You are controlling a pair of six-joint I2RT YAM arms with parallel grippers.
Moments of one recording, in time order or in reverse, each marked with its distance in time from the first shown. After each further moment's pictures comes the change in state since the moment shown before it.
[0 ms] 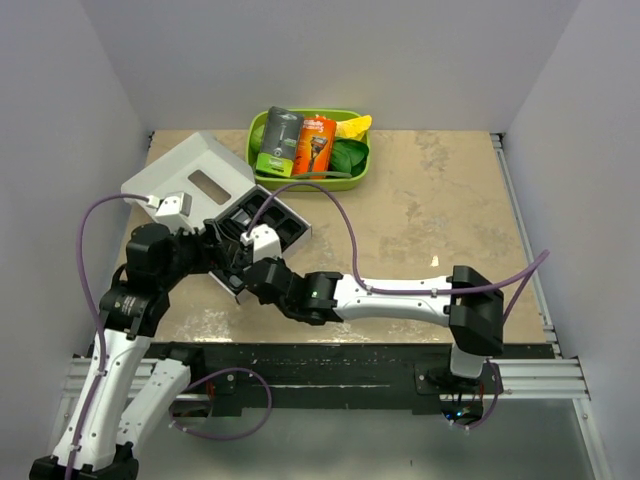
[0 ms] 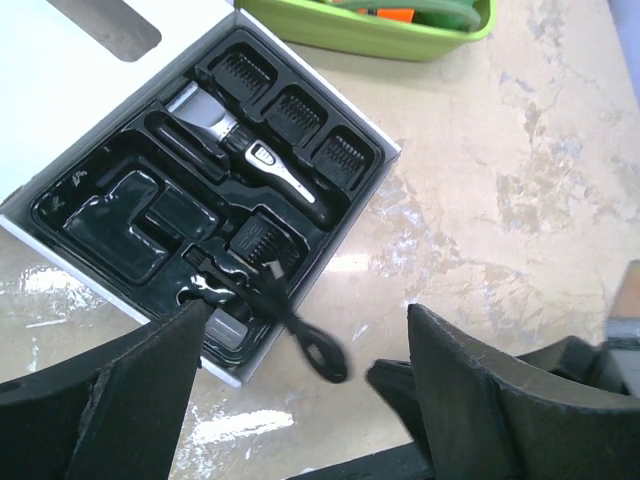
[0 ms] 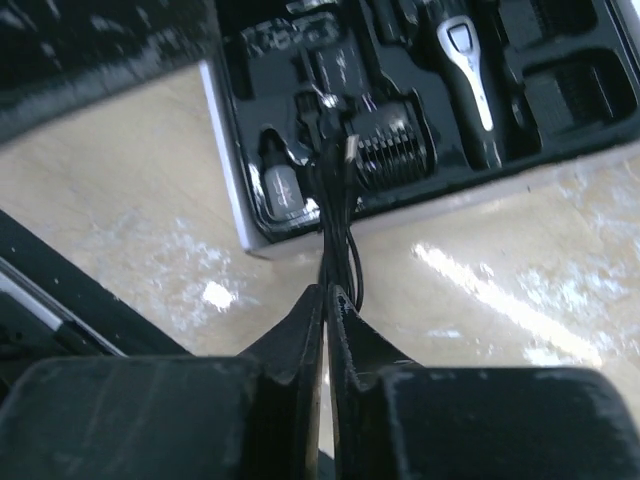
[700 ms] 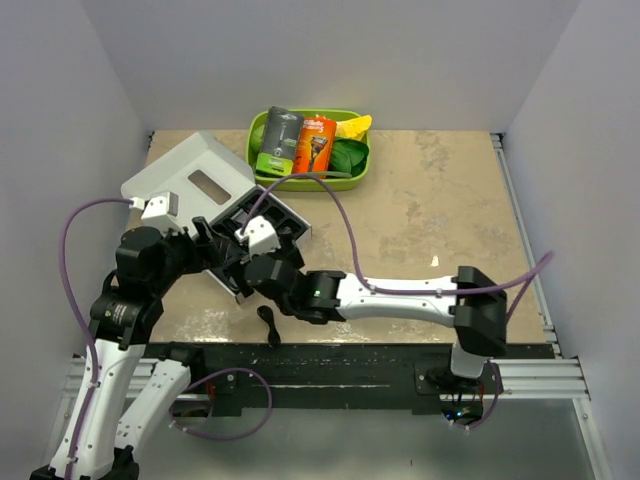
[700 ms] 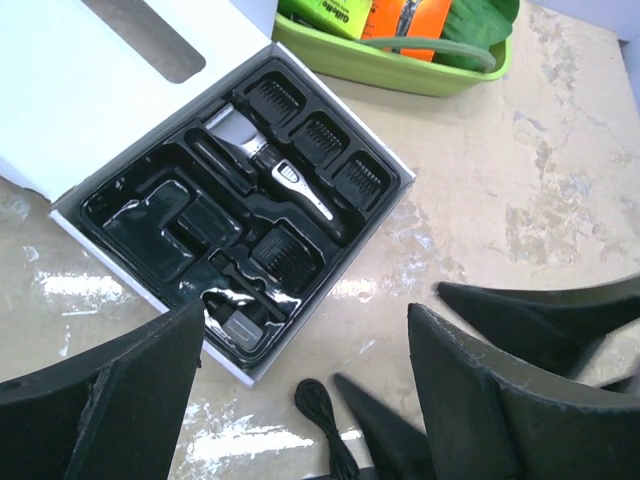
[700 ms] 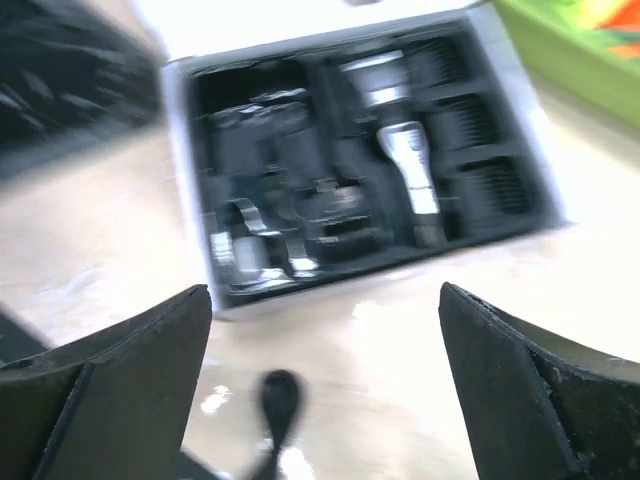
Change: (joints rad) left arm 0.000 -0.030 0.057 -0.057 -0.089 -0.032; right arm -0.003 0.050 0.060 0.143 0.089 -0.209
